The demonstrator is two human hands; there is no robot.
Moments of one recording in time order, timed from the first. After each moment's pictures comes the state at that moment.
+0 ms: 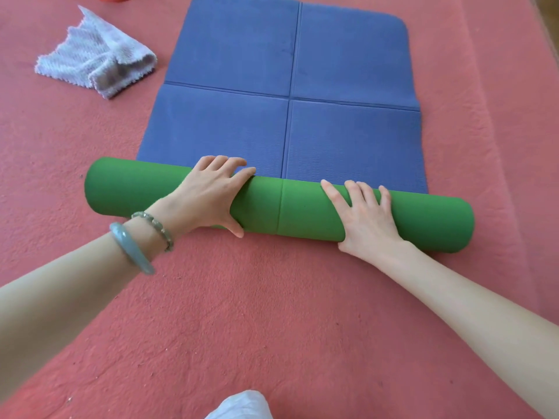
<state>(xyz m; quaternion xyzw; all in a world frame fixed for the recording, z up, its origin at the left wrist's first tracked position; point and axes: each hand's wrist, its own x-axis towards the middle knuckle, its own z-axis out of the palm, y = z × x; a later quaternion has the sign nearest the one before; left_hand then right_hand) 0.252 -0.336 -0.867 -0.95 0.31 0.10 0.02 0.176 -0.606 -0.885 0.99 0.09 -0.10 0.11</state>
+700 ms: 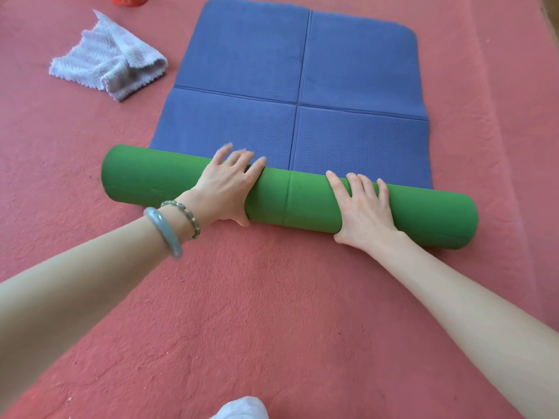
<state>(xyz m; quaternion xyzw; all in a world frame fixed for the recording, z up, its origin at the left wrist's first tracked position) 0.272 -0.350 -0.882 -0.95 0.31 0.05 0.09 0.206 -0.597 -0.881 0.99 0.07 -0.11 0.08</state>
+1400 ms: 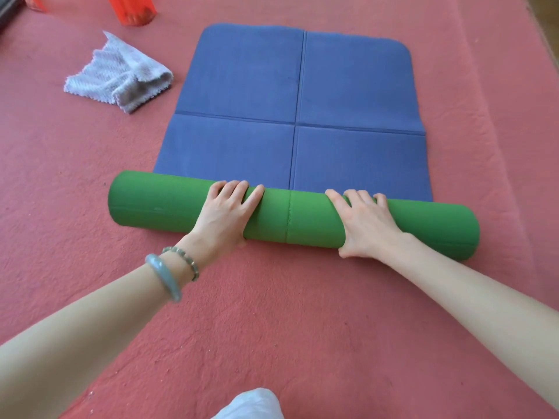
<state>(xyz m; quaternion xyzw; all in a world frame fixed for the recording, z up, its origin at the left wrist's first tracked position) 0.219 -0.332 -0.902 -0.95 0.29 -0.04 0.03 0.182 -0.592 -0.864 0.98 0.10 -0.18 0.08</state>
